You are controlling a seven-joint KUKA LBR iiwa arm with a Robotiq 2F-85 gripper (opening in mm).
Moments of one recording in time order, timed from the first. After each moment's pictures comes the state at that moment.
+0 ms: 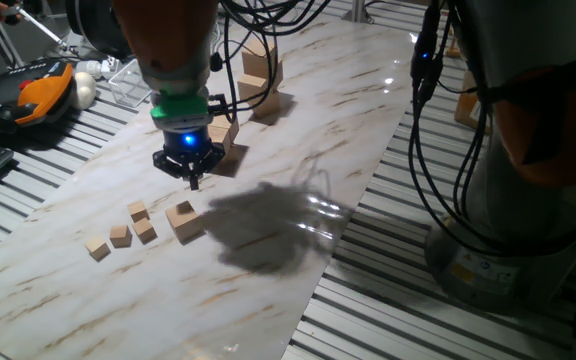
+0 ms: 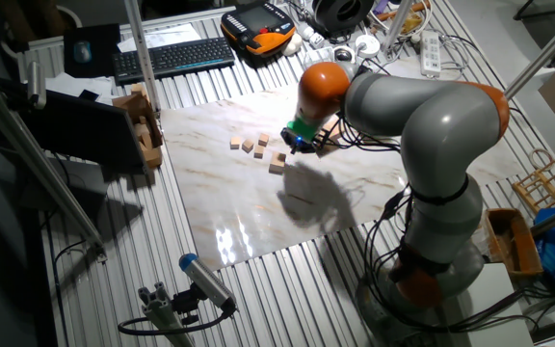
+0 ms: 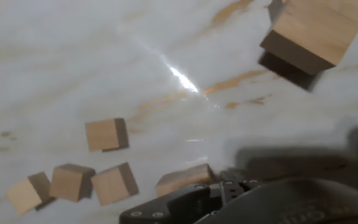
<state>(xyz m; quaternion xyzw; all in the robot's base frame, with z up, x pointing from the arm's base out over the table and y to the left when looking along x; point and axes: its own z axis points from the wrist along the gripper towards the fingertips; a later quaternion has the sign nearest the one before) 0.529 0.143 0.101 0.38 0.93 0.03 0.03</state>
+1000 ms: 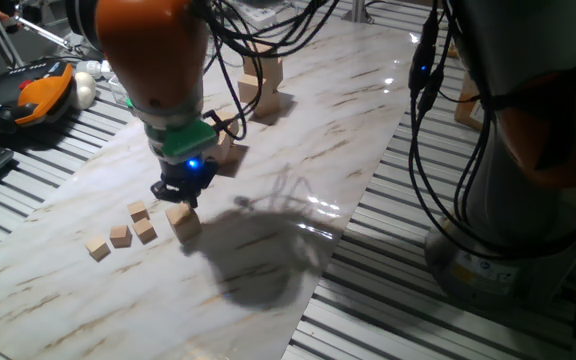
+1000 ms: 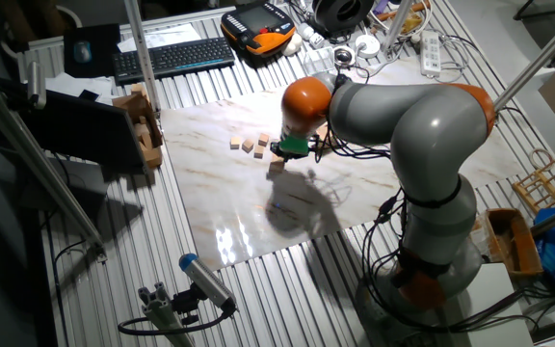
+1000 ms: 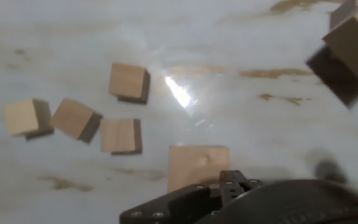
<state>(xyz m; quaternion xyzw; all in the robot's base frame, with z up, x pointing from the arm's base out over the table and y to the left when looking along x) 0.519 0.168 0.073 0.21 0.98 0.02 0.05</state>
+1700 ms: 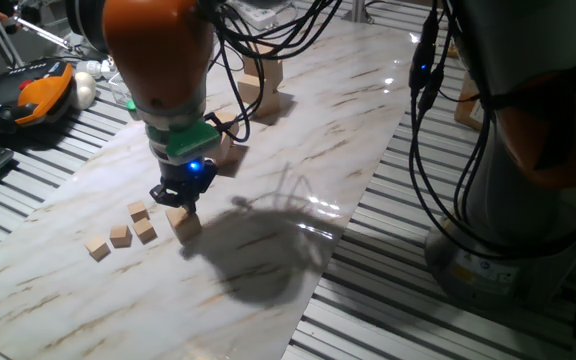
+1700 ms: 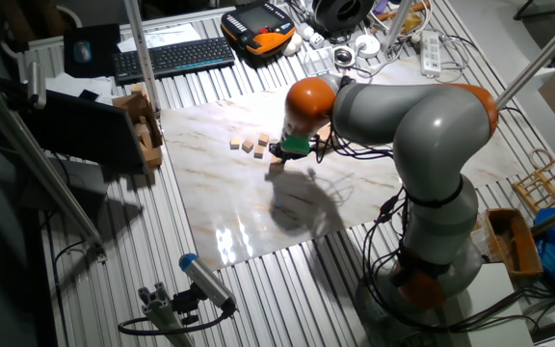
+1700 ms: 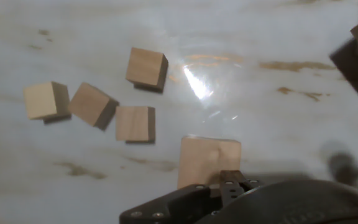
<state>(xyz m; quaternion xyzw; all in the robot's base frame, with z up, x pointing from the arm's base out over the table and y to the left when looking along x) 0.525 0.172 0.083 0.21 0.98 0.03 0.05</state>
